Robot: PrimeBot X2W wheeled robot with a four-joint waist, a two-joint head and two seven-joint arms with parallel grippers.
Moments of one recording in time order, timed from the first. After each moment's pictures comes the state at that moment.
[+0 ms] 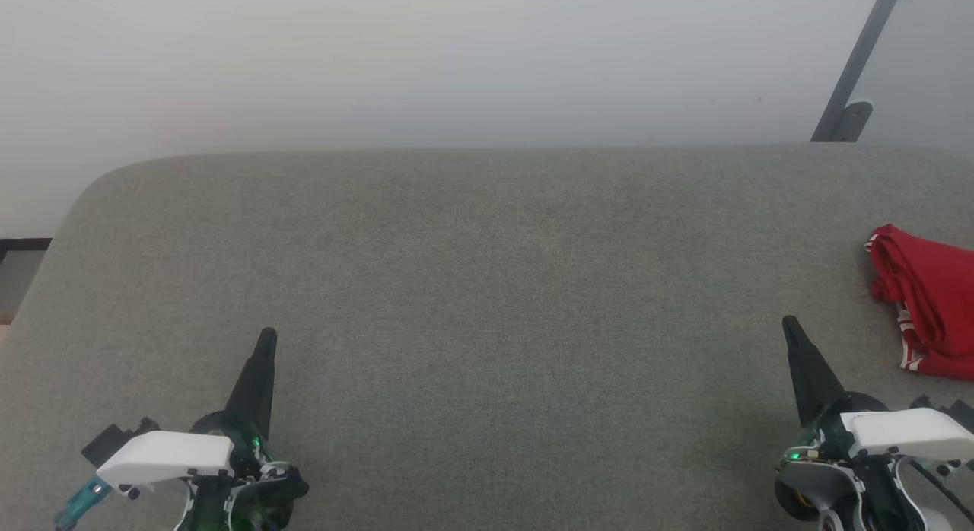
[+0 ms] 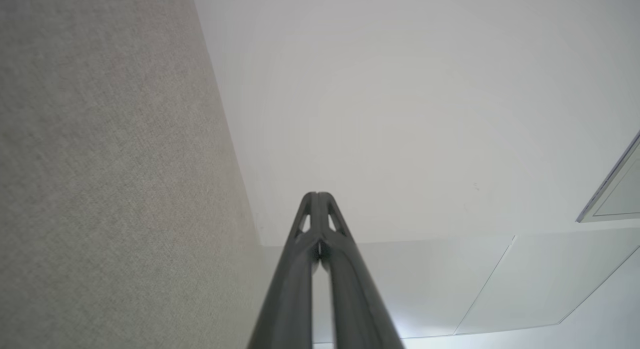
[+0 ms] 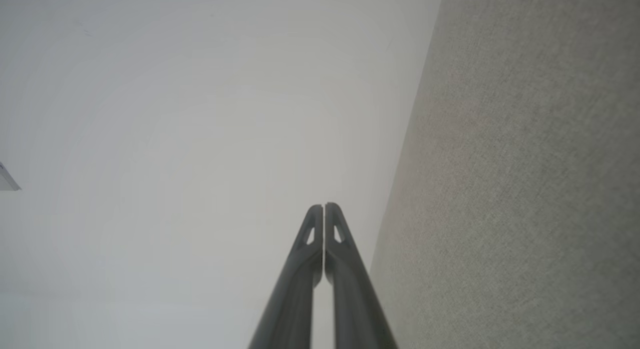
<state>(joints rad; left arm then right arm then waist) -0.10 0.06 0.10 0.25 -1.61 -0.13 0.11 -0.10 -0.05 -0.11 0.24 1.60 0.13 0.11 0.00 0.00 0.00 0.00</state>
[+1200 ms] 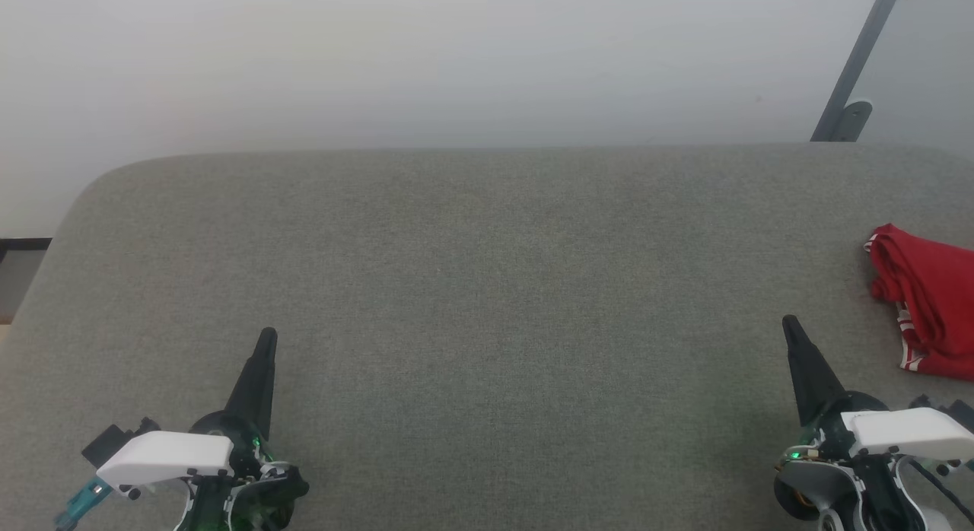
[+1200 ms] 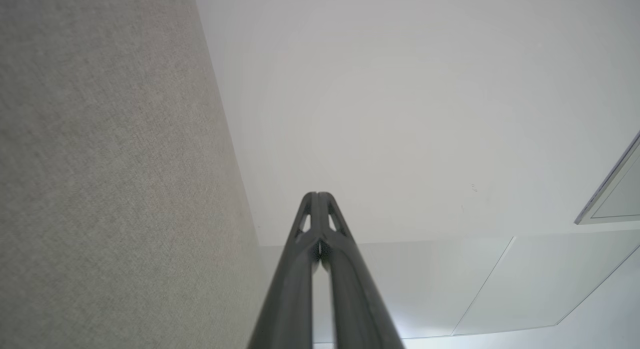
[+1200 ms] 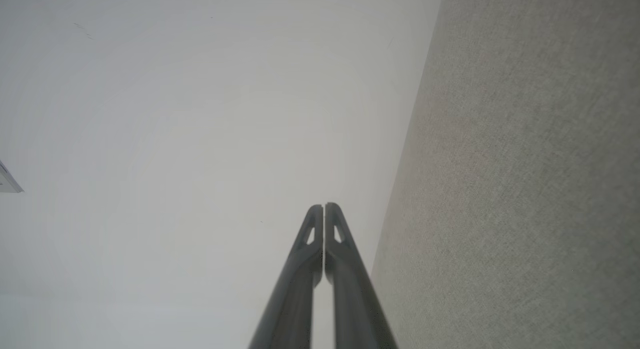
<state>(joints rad) -0.11 0.05 0.11 0.25 -1.62 -0.13 0.11 -0.11 -0.05 -0.11 0.24 1.61 0.13 0.11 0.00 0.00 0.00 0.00</state>
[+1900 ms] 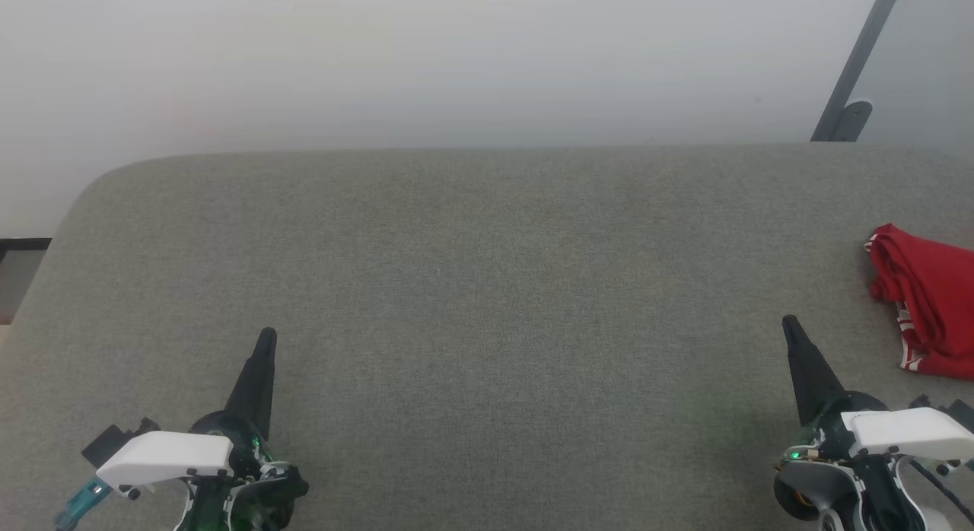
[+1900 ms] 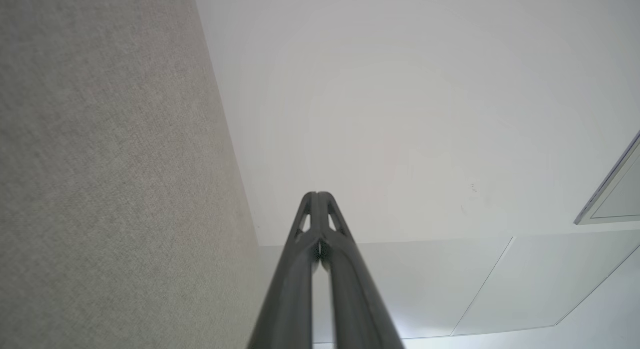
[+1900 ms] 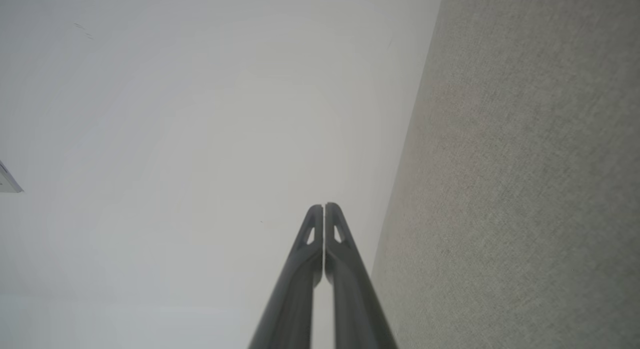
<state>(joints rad) -0.11 0.05 0.11 0.25 -1.62 -0.13 0.11 -0.11 -0.05 -0.11 0.24 1.61 0.13 0.11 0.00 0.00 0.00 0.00</state>
